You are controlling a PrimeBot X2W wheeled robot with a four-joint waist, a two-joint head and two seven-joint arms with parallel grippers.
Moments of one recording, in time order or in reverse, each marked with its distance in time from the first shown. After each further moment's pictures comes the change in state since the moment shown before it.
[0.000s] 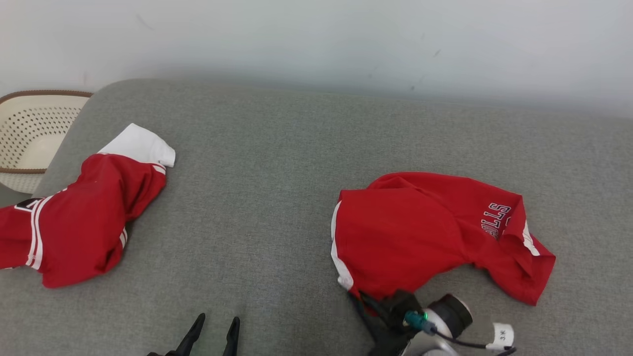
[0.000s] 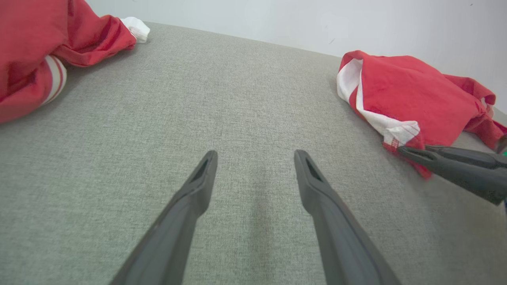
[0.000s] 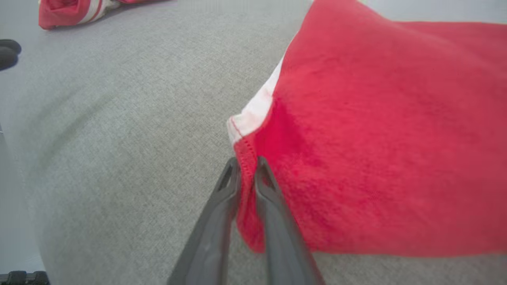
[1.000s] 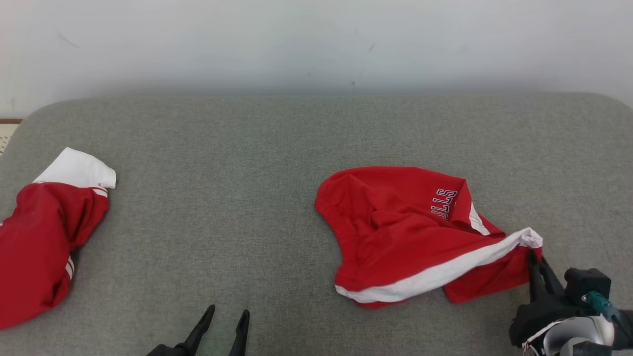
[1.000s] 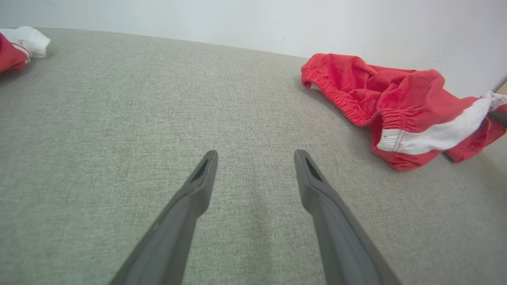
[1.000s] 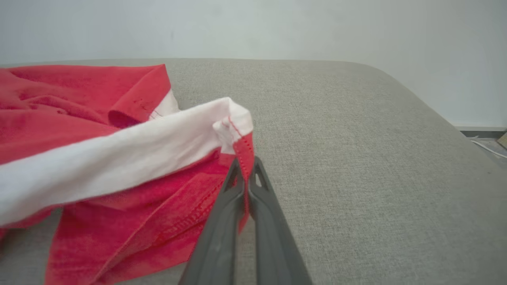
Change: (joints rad) left arm -0.024 0.000 -0.031 -0.004 -0.009 -0.002 0.000; right arm 0.129 -0.126 -0.735 -0.189 -0.087 0.000 0.000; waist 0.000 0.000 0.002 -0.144
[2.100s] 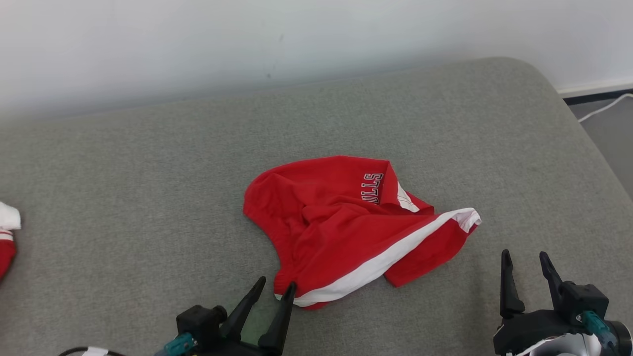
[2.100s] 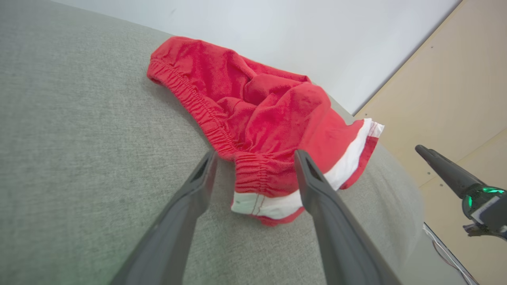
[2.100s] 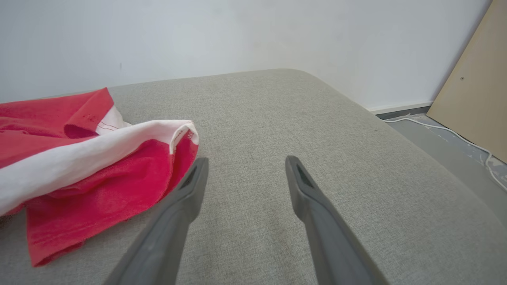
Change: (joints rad) left arm -0.163 -0.001 -0.243 0.082 -0.313 -0.025 0.000; right arm 0.123 0.108 -0.044 -0.237 -0.014 0.000 0.000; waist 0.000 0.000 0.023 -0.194
